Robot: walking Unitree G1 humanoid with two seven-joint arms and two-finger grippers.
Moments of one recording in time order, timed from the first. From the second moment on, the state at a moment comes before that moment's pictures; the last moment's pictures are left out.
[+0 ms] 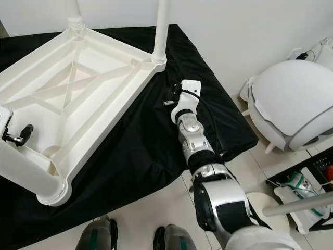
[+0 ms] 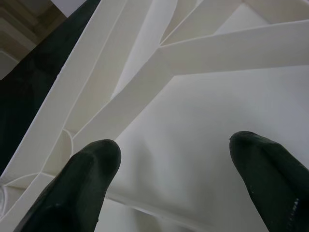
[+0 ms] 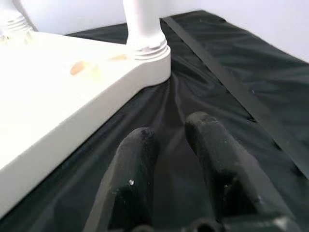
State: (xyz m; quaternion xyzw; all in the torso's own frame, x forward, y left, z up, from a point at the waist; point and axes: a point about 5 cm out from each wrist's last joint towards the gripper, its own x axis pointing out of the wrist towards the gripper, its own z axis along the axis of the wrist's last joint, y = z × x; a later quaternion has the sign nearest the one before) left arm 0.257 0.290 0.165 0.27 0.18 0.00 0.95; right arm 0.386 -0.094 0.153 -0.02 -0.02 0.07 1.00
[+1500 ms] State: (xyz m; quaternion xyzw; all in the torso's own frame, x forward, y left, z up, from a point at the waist) left arm 0.231 0.210 0.164 0.31 0.15 -0.17 0.92; right arm 0.393 -0.057 0.149 0.04 0.09 0.11 0.99
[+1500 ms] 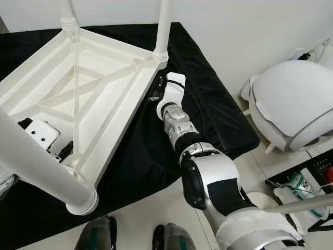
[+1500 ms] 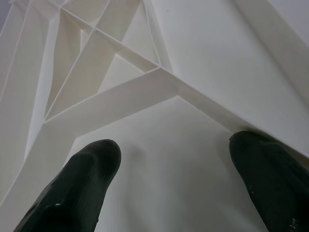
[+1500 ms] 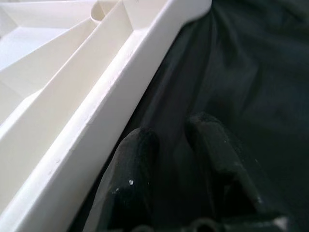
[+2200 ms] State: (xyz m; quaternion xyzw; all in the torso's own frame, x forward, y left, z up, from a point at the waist) left arm 0.230 0.203 0.175 0.29 0.16 -0.18 0.93; right arm 0.395 -0.032 0.170 0.05 0.07 0.17 0.98
